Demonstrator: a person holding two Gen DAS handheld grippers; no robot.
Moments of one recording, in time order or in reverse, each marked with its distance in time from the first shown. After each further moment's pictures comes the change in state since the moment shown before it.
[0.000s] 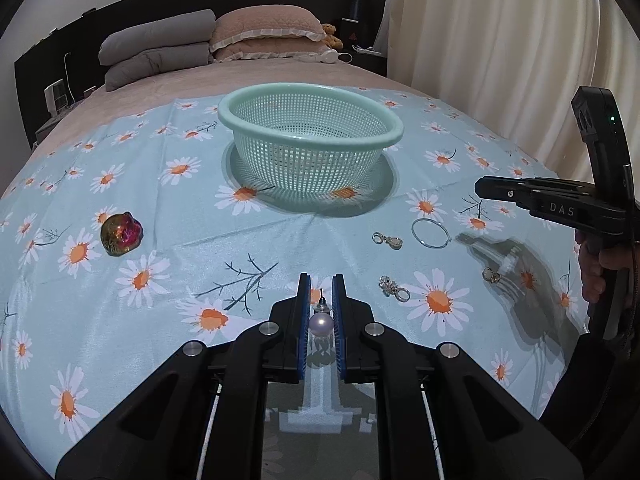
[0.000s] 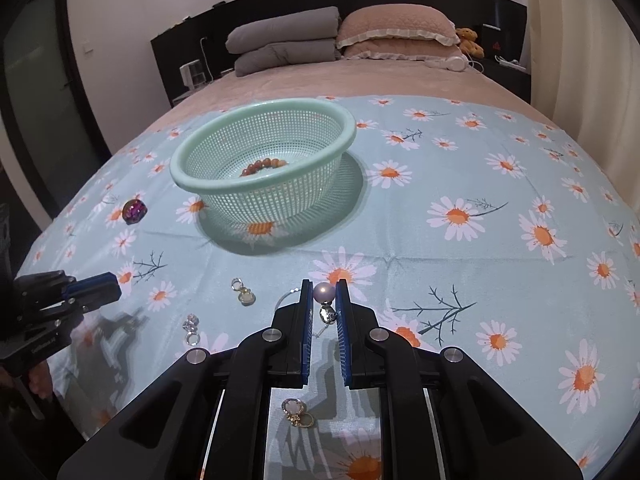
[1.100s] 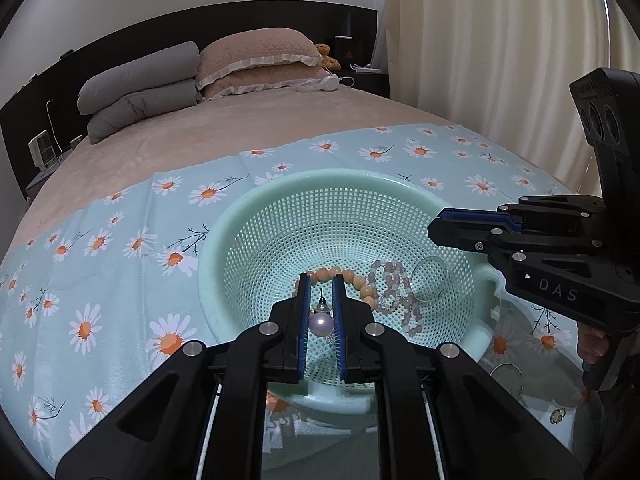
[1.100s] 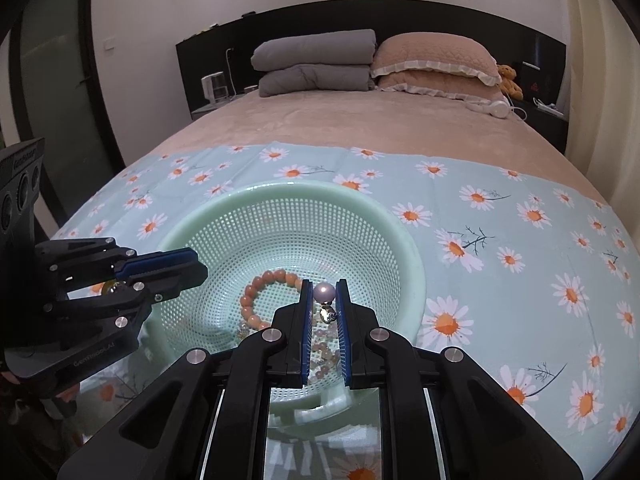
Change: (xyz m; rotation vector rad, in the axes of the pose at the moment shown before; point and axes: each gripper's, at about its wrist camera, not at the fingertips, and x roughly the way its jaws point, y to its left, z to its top) left arm 0.095 0.026 0.131 0.099 -0.063 0.034; right arm 0.095 0.021 0.111 -0.089 -0.064 0.037
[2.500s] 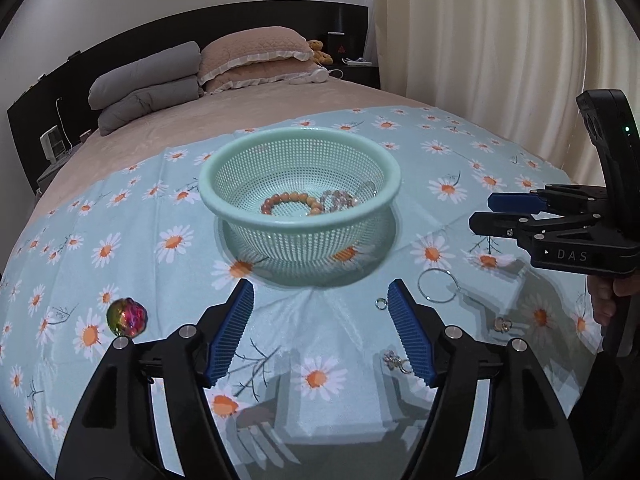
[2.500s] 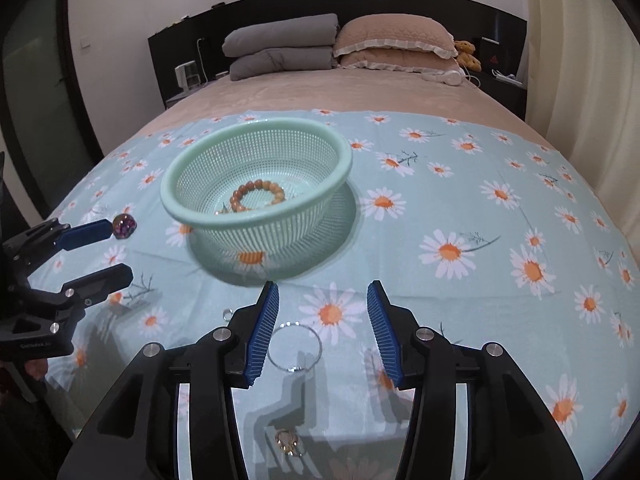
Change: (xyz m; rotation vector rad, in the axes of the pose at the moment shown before) left arm -0.089 -0.052 -0.078 0.016 0.025 0.013; right arm -0.098 -0.008 -0.100 0.074 0.085 -0.097
